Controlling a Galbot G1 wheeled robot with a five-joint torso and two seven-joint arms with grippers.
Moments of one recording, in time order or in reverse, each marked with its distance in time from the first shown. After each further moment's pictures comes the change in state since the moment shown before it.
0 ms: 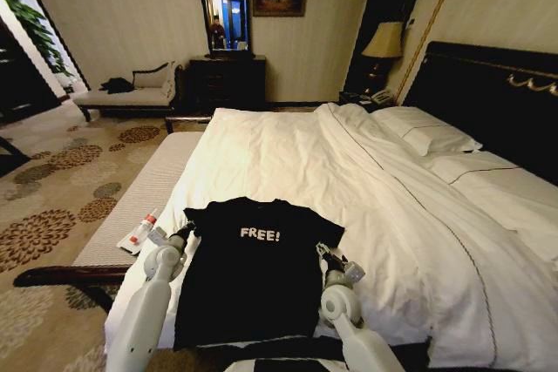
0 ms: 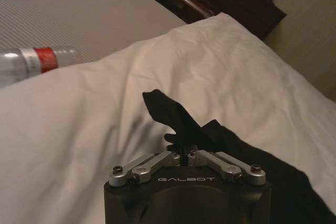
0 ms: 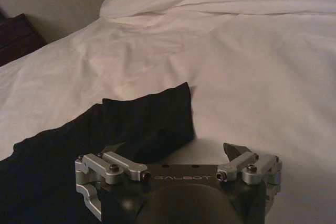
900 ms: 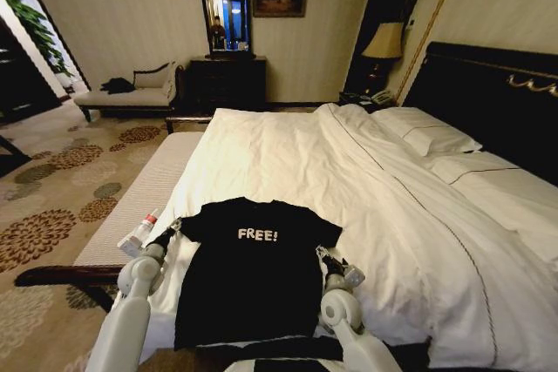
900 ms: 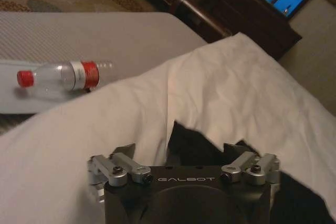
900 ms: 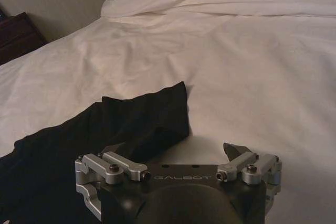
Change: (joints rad) left arm 0.115 -0.016 -0.113 -0.085 -0.037 -0.009 0.007; right arm -0.036 -0.001 0.003 0.030 -0.016 0.000 0.000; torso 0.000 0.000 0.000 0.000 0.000
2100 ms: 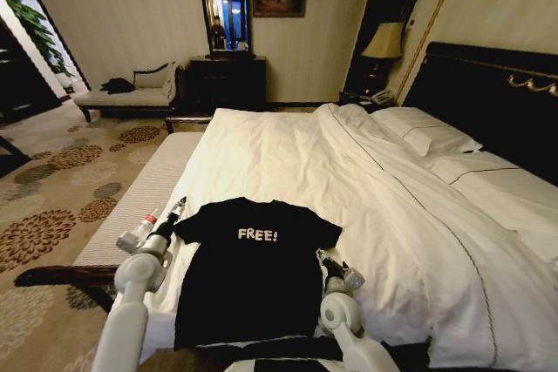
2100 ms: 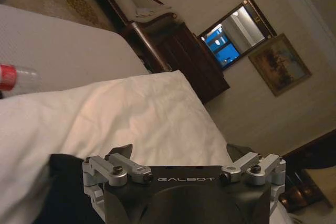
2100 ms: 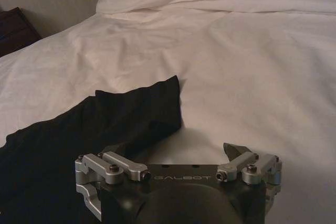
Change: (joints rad) left arm 0.091 -0.038 -0.070 -0.298 -0.267 -0.054 0.009; right arm -0.017 0.010 -0.004 -0.002 -0.017 0.000 0.011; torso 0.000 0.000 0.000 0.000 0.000
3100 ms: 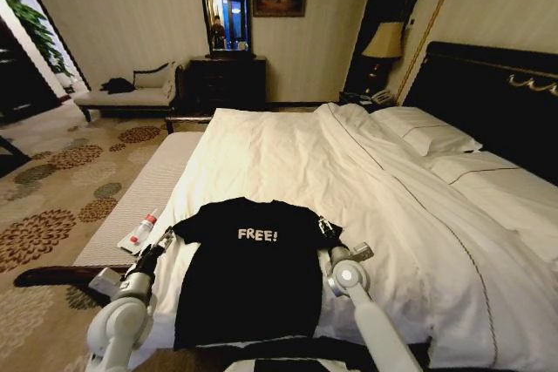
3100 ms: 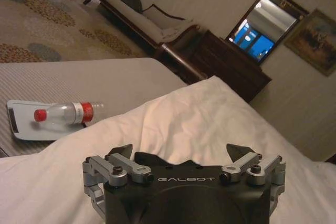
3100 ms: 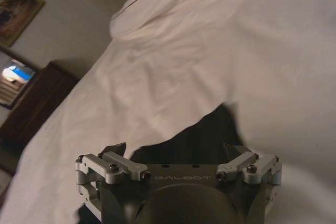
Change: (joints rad) left arm 0.282 -0.091 -0.053 -0.227 0.288 -0.011 -0.031; right arm 0.207 -0.049 0.104 -0.131 0.434 0.079 -0.184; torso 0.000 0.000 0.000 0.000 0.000
